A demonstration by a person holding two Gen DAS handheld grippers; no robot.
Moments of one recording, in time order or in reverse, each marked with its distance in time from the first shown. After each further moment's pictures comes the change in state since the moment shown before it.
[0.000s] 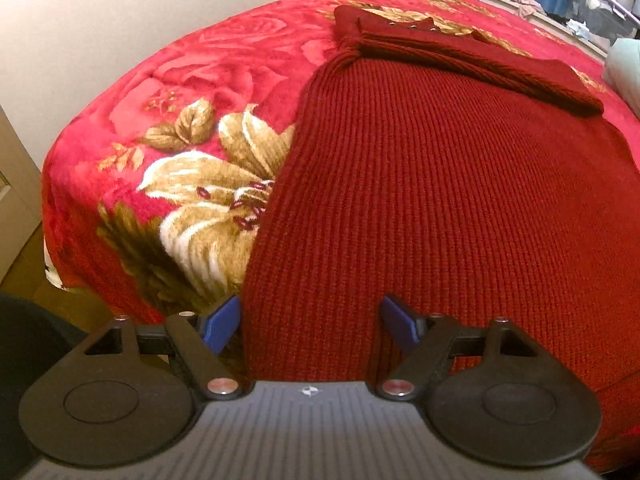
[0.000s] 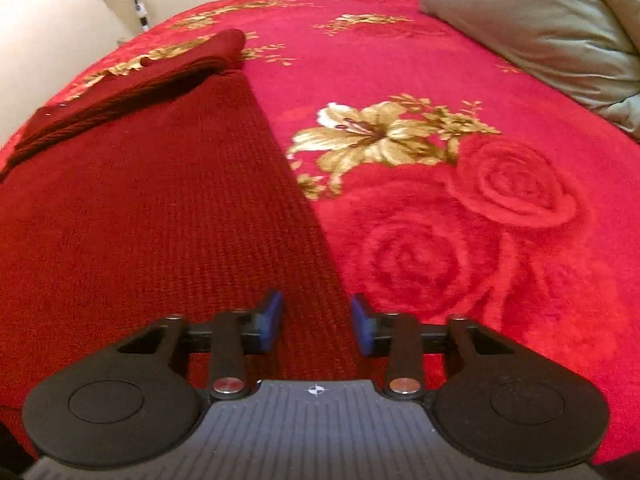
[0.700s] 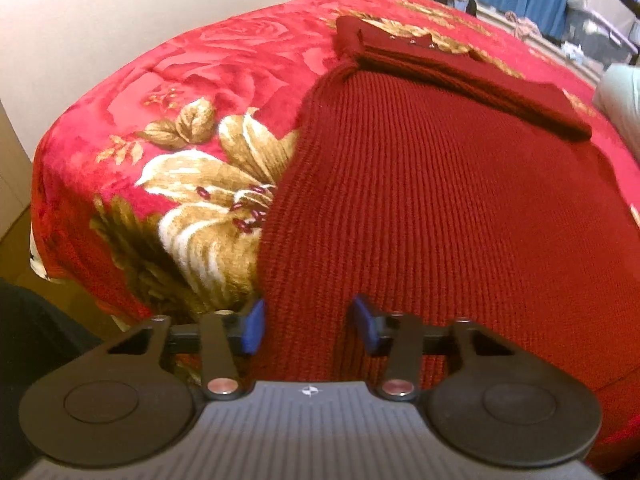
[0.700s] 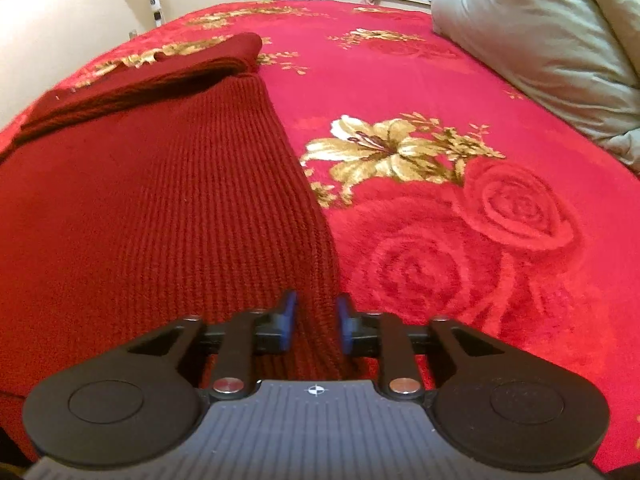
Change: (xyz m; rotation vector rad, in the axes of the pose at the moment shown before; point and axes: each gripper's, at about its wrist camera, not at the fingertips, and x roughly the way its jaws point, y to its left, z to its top) left arm -0.008 0.013 0.000 -0.067 -0.019 -0.071; right arm -0.004 0.013 -0.002 -0.085 -0.032 -0.045
